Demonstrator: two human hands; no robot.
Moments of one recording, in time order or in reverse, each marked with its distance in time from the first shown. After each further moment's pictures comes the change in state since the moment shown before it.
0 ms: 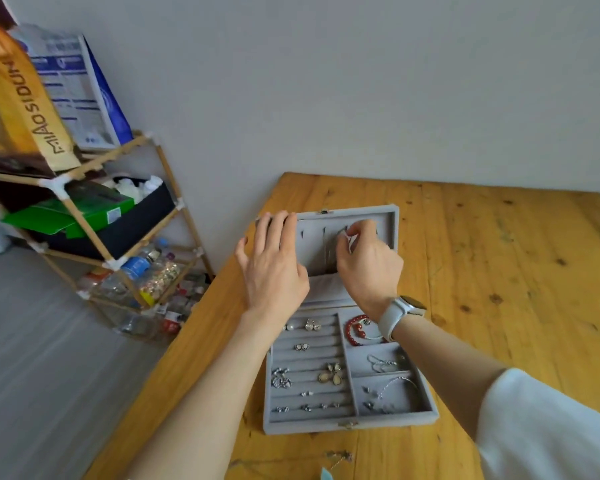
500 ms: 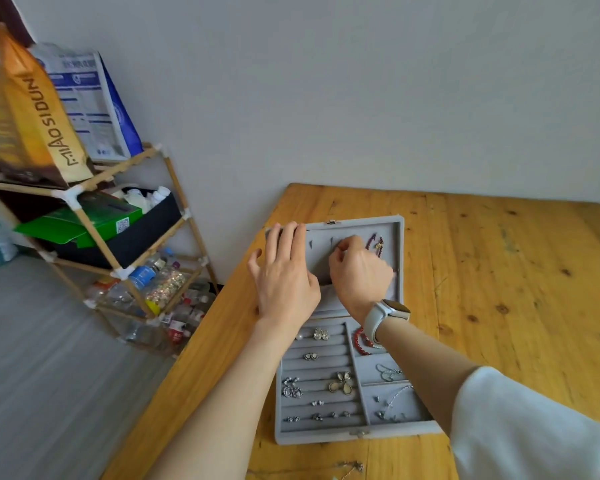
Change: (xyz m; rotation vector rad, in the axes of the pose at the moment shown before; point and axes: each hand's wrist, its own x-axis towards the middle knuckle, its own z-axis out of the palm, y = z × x) left_hand 0.001 0.004 -0.003 -0.024 -0.003 -0.012; right_hand 0.006 -0.014 0.022 -0.139 -0.091 0.071
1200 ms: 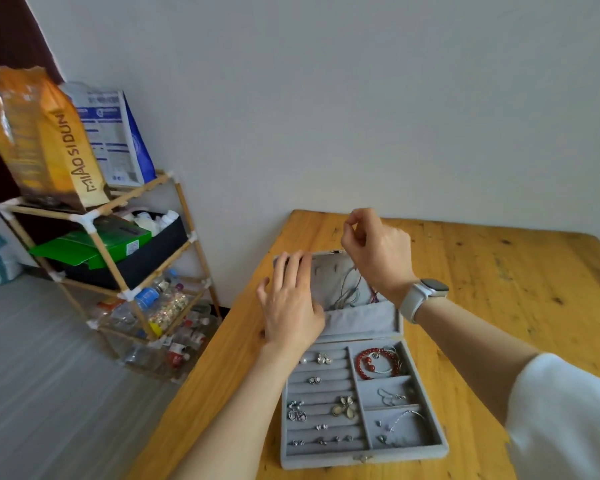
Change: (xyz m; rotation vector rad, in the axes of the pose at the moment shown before) left_hand -0.001 -0.002 -0.007 -0.045 -0.076 -0.021; right_hand 0.040 -0.008 -0.062 0.251 0.392 -0.511
